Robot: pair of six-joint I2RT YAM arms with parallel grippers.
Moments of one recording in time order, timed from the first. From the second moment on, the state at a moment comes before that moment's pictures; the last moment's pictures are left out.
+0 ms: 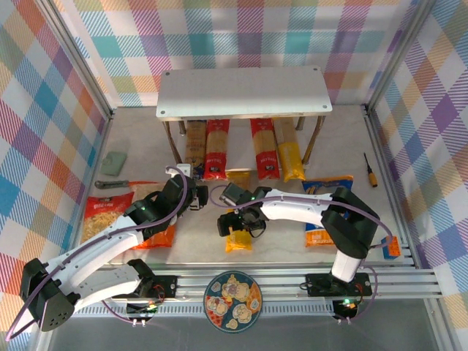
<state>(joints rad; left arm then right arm) -0.76 0.98 0.77 -0.53 -0.41 -0.53 1.03 1.75 1.11 -0.65 -0.07 0.74</state>
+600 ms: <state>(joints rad) -0.76 0.96 0.74 -0.53 -0.43 -0.55 1.04 1.77 1.12 -0.70 -0.06 0.76</state>
